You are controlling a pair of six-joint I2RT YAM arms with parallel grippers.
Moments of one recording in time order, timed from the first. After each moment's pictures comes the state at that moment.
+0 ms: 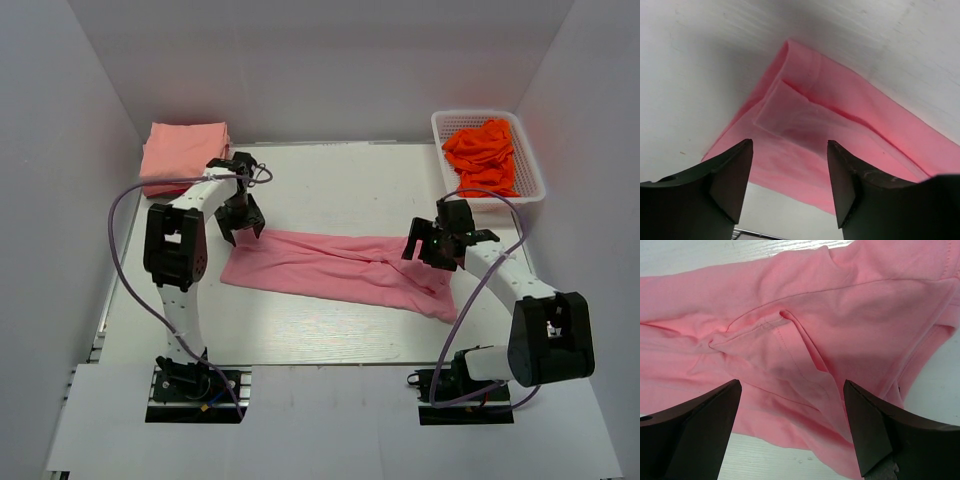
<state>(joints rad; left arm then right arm) -0.23 2.05 1.65 -1.05 -0.14 -0.64 0.20 1.34 0.80 -0.46 -0.07 0.39</state>
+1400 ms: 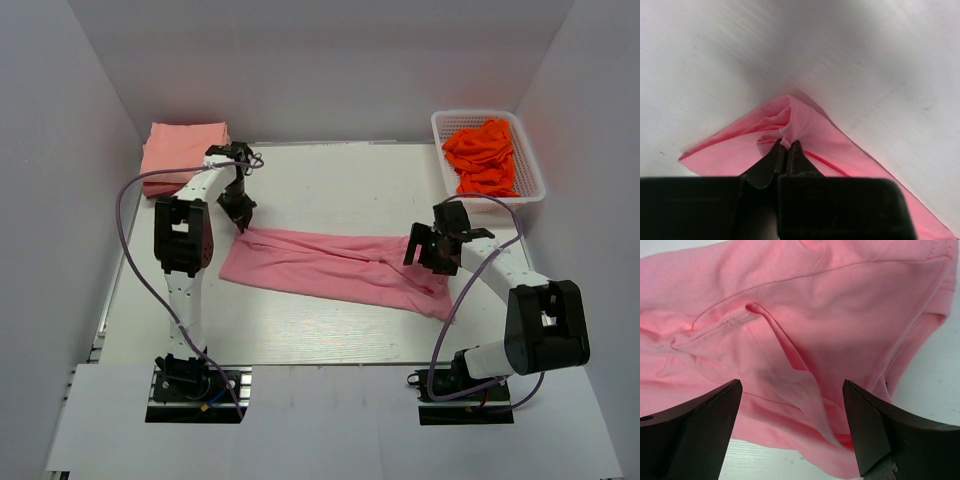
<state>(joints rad) -0.18 2.25 1.91 -1.20 -0.18 -0.85 0.20 1.40 0.80 -0.48 -0.04 0.39</state>
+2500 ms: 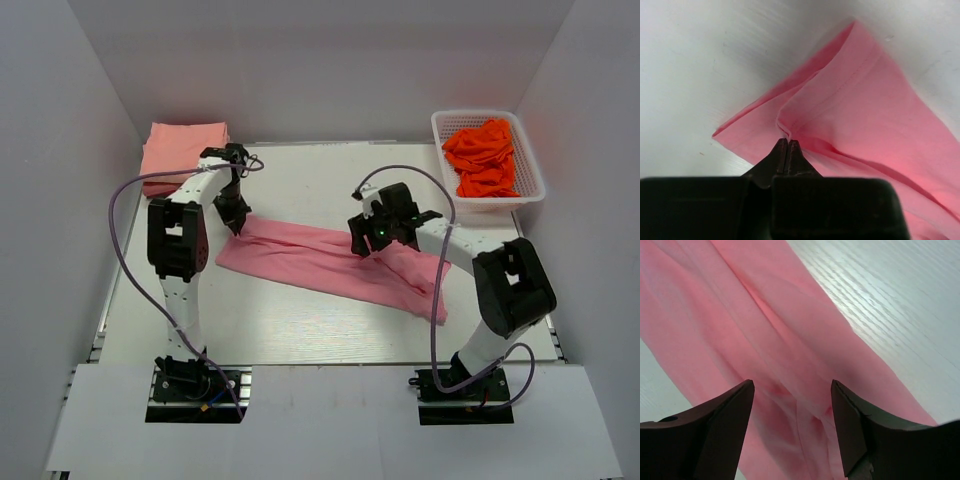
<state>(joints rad) -0.17 2.19 1.84 -1.20 -0.19 -0.68 0.48 1.64 1.02 -0.22 -0.30 -0.09</state>
